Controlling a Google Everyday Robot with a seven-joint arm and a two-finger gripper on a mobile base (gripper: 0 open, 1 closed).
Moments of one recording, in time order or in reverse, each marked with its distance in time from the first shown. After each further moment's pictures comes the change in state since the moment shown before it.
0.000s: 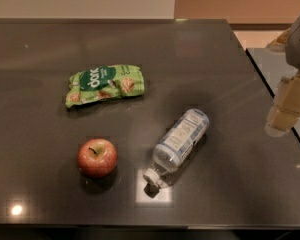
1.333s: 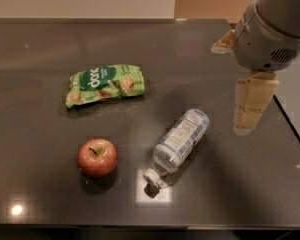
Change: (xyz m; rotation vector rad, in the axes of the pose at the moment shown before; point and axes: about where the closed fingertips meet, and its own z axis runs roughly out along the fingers) arm -0.069 0.010 0.020 -0.060 -0.046 -0.309
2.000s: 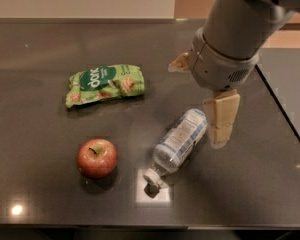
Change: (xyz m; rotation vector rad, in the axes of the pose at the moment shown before) arm -0.050 0.014 0.039 -0.057 0.011 -0.313
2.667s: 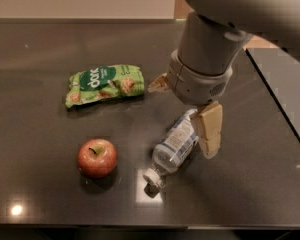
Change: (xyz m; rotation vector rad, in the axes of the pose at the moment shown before) arm -0.029 0.008 0.035 -0.102 -0.020 -0.210
